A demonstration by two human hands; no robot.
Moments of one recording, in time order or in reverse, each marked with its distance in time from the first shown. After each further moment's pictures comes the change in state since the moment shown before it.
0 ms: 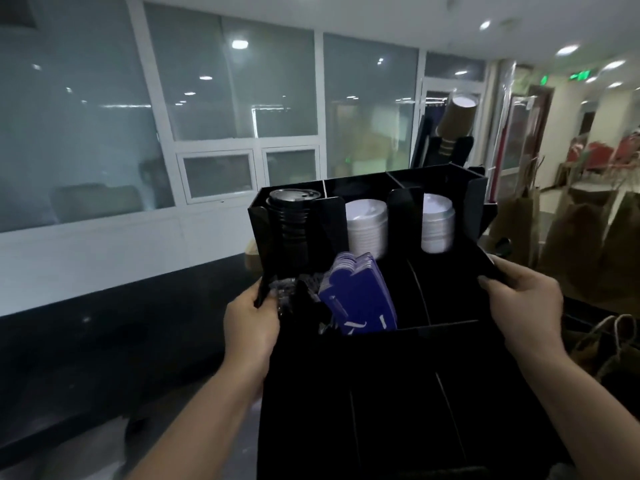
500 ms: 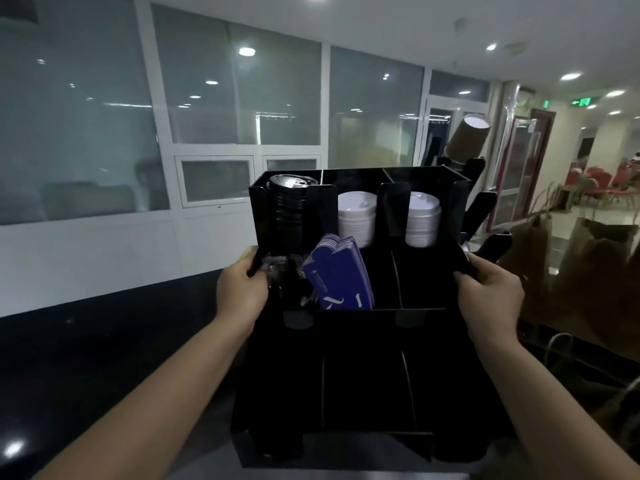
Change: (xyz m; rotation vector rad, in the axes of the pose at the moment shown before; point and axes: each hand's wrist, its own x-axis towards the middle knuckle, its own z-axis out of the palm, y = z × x) left_hand 0.102 0.025 0.044 0.133 -0.005 0.139; right_hand 0.072 -0.011 0.054 -0.060 0.099 -0.050
